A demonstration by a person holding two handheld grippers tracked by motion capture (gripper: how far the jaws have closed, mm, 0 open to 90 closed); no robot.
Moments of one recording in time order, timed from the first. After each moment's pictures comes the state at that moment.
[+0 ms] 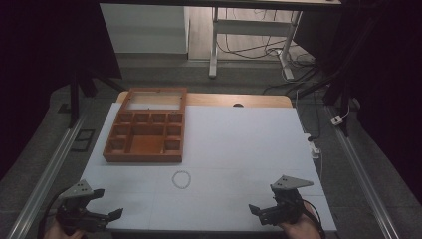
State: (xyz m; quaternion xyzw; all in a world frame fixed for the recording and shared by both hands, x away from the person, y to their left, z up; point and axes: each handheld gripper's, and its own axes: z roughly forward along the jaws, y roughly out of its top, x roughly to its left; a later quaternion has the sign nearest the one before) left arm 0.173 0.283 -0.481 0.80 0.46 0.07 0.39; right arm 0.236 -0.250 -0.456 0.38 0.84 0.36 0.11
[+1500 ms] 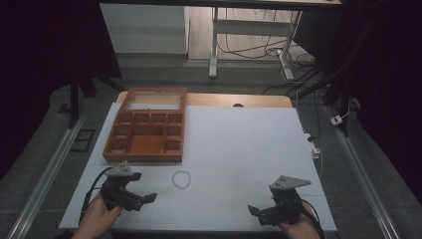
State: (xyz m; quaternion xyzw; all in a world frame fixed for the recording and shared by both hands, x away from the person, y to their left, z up) left arm 0.242 0.217 -0.491 0.82 0.39 0.03 0.41; right arm 0.237 -0.248 -0.458 0.37 0.85 0.35 0.11
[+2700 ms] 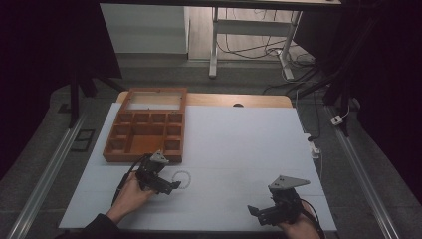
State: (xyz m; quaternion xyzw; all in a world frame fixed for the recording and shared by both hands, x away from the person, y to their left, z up) left arm 0.310 0.151 -0.518 0.87 0.38 0.06 0.32; right arm 0.238 -0.247 -0.458 0.37 0.85 0.35 0.10
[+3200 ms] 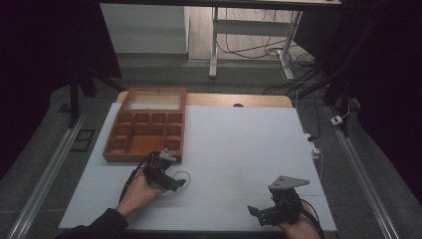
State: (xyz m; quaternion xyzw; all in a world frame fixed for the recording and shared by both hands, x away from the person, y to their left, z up) left arm 0.325 0.137 -0.526 0.88 0.37 0.06 0.30; right arm 0.238 -0.247 -0.458 0.37 0.86 0.35 0.10
